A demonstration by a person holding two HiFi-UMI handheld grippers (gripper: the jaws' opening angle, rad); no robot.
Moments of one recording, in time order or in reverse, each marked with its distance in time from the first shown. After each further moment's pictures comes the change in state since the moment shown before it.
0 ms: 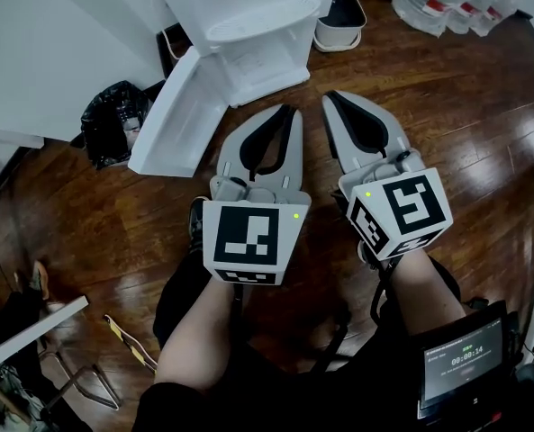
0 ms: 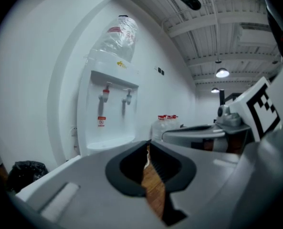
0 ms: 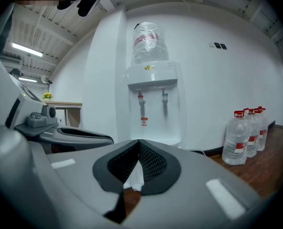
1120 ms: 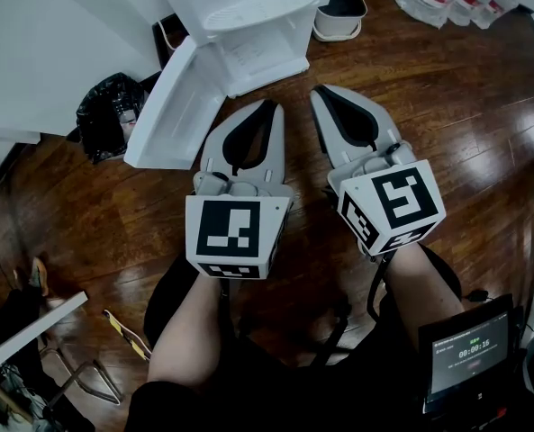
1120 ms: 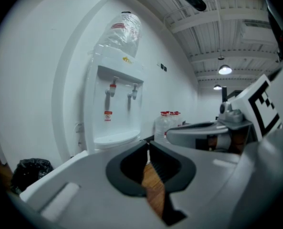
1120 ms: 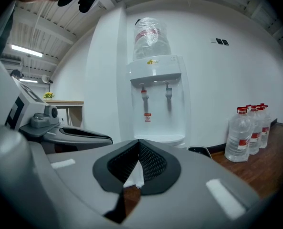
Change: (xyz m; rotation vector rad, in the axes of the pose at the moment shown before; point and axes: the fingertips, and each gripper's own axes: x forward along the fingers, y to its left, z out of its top) left arm -0.007 0.021 -0.015 0.003 0.031 0.029; right arm 0.008 0.013 -0.012 0.007 0.028 0.022
